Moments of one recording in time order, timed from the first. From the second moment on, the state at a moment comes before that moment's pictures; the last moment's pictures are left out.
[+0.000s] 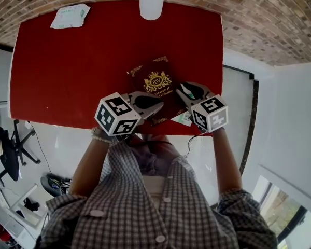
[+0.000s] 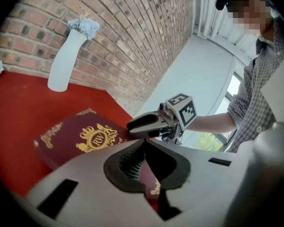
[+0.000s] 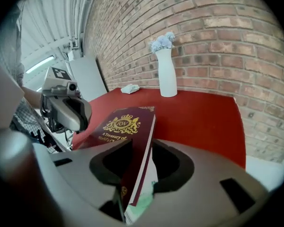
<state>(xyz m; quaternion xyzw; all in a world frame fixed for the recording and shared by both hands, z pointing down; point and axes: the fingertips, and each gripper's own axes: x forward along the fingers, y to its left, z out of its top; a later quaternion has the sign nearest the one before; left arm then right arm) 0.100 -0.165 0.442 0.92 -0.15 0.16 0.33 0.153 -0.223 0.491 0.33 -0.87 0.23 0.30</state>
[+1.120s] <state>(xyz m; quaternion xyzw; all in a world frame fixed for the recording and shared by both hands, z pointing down) 0.016 -0.284 0.499 0.88 -0.24 0.28 0.29 0.168 -0.134 0.489 0.49 -0.73 0.44 0.19</state>
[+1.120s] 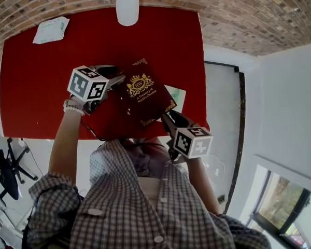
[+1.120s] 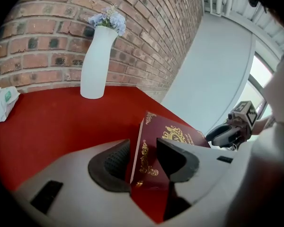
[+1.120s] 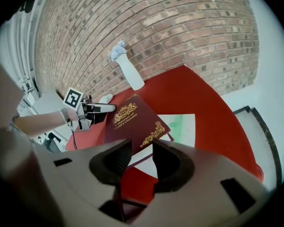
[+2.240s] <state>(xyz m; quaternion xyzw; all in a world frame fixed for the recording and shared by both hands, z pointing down) 0.045 -0.167 0.498 0.89 -0.10 0.34 0.29 0.243 -0.182 0.495 0.53 -0.71 0.44 0.15</state>
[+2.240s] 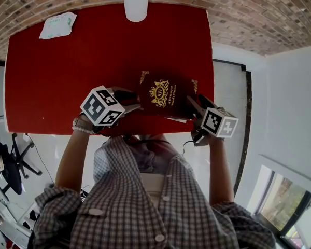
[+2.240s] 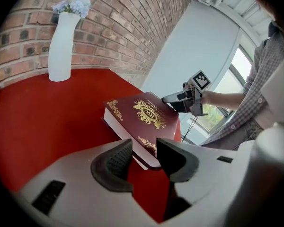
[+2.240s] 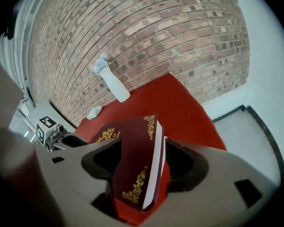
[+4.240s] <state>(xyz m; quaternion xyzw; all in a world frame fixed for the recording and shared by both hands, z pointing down) -0.072 -0.206 0.479 0.85 -0.36 0.20 0.33 0.149 -0.211 0.500 0.48 -0.75 0.43 0.15</state>
